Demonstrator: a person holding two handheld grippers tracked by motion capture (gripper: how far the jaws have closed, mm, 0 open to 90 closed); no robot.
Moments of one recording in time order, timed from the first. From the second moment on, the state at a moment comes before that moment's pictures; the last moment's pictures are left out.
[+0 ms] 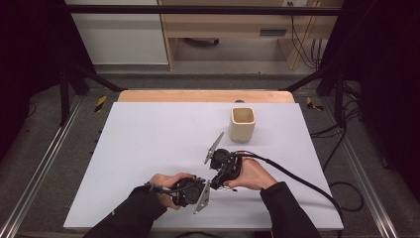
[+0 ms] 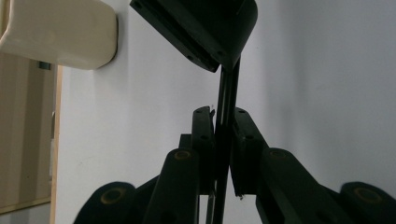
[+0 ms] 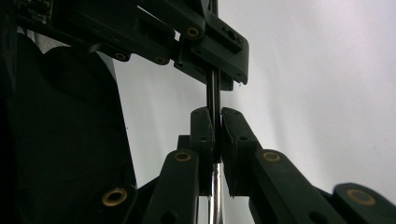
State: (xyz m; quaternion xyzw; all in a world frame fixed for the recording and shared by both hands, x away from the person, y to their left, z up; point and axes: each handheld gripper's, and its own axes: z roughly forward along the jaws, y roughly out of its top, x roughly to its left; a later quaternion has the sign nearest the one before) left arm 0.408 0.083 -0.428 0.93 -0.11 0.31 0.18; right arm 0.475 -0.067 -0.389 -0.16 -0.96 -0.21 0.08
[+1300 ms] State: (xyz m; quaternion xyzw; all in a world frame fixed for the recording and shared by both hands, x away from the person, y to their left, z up) left arm 0.414 0.101 -0.445 0.93 0.01 0.28 0.23; right arm 0.478 -0.131 -0.349 -0.28 -0.85 -0.43 -0.14
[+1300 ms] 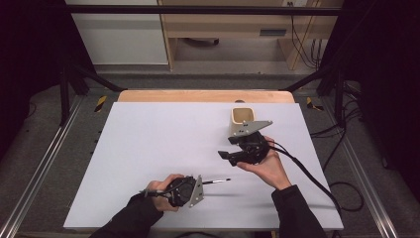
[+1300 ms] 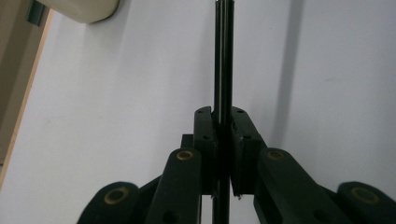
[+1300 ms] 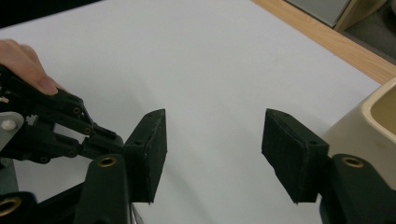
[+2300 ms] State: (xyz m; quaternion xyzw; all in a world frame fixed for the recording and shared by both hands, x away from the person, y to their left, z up) left arm 0.426 0.126 -0.440 0.91 0.15 0.26 0.29; right arm 0.458 -0.187 -0.375 -0.35 -0.75 -0.54 -0.15
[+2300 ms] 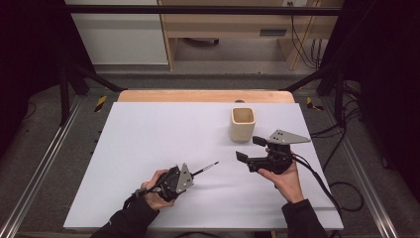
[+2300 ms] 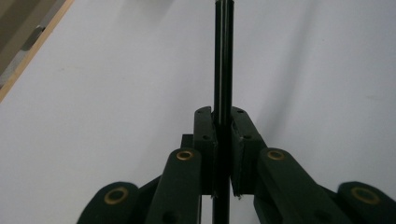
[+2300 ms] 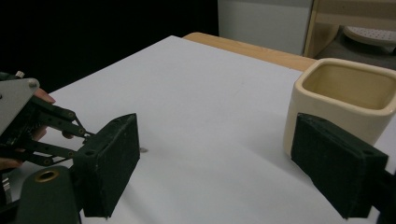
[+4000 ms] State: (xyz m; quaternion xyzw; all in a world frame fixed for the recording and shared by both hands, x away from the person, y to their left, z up) left arm 0.442 0.138 -0.410 0.78 0.38 0.24 0.44; right arm 0.463 -0.133 -0.380 -0.37 -0.67 -0.63 -0.09
